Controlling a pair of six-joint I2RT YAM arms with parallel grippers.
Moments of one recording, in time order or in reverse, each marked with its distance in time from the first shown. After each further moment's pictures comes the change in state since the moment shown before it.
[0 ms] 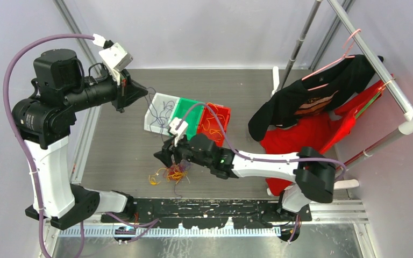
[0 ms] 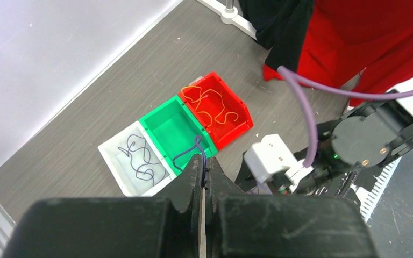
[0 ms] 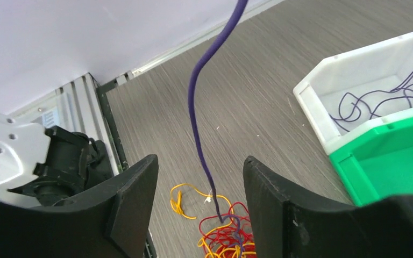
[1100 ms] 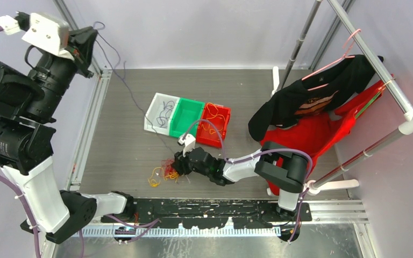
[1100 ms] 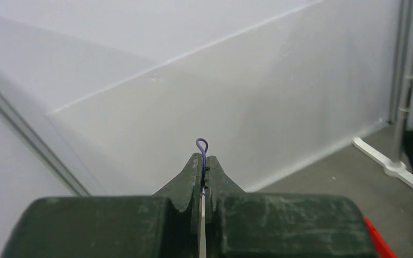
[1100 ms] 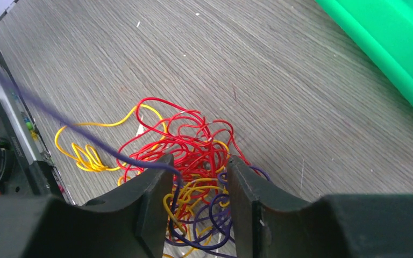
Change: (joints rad) left arm 0.000 -0.063 0.089 0.495 -0.412 0.051; right arm -0.034 0.298 -0.185 0.199 0.074 0.187
